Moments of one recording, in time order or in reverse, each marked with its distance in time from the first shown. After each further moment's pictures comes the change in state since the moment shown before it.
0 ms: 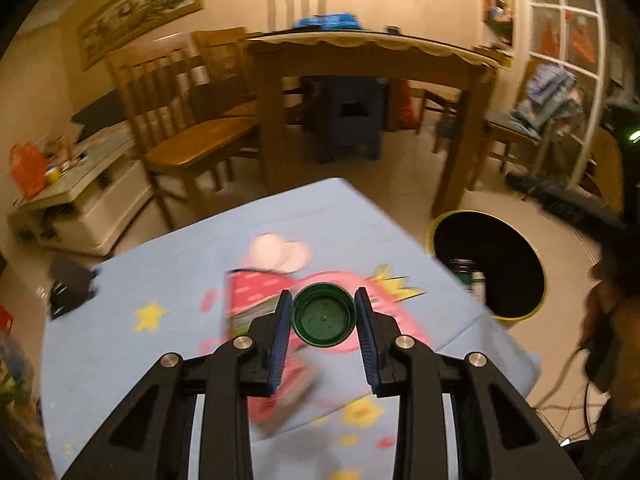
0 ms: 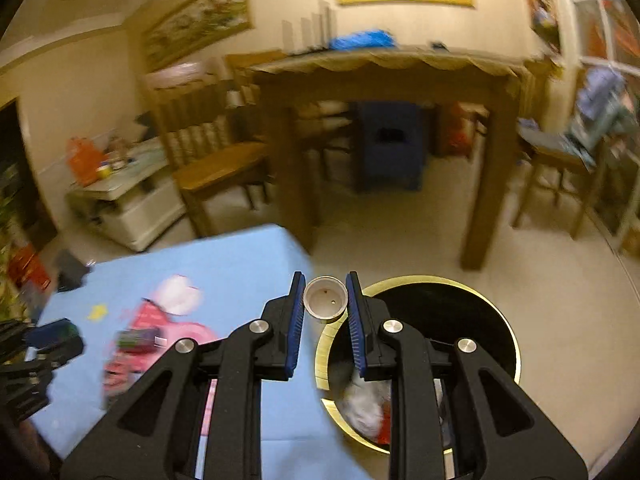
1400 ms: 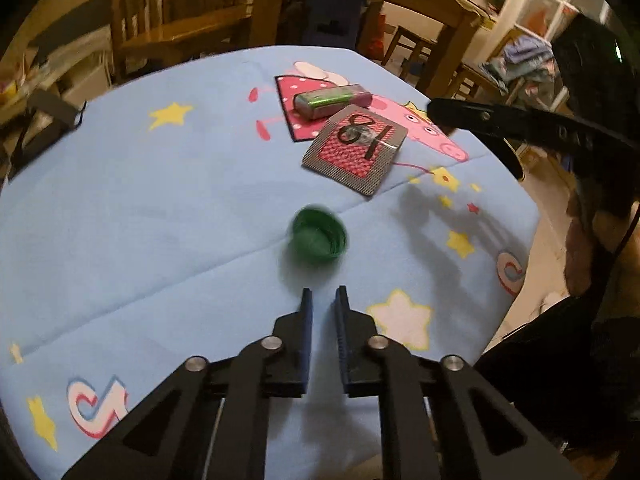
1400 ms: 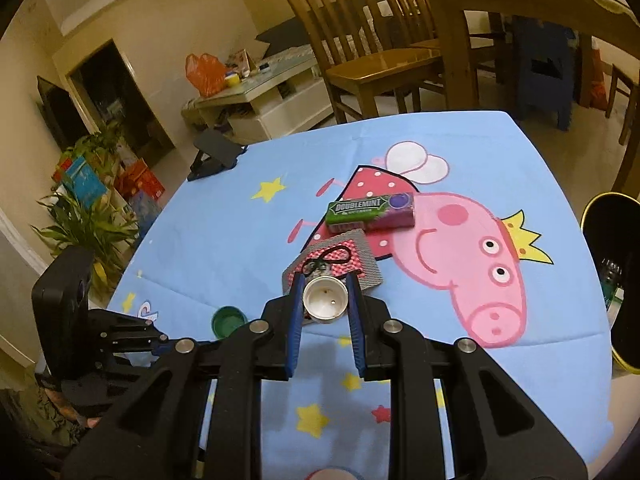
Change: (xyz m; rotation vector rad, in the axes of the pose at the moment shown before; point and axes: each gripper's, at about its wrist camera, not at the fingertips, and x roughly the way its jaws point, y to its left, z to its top) left arm -0.002 0.141 -0.165 -0.100 0.276 -0.263; right arm 0.017 0.181 -0.084 -0.151 0.297 0.496
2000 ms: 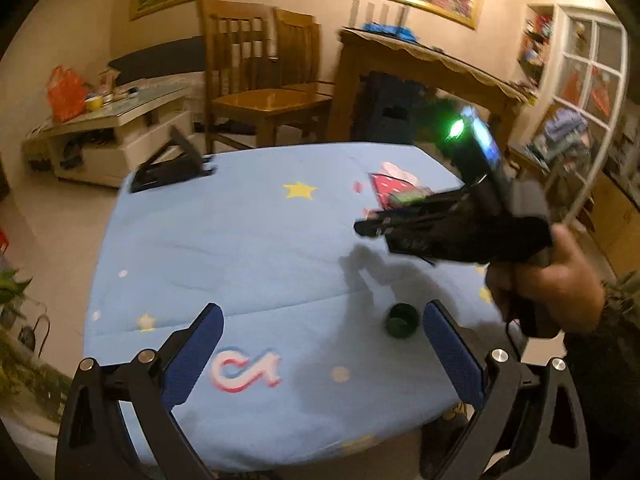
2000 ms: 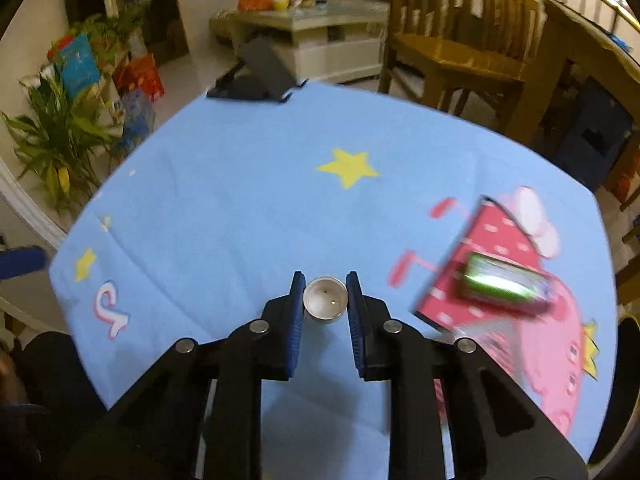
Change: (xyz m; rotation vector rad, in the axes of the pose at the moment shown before) left arm -0.108 0.019 -0.031 -0.068 -0.298 0.195; right arm 0.124 0.117 0.028 -0.332 0.187 -0.110
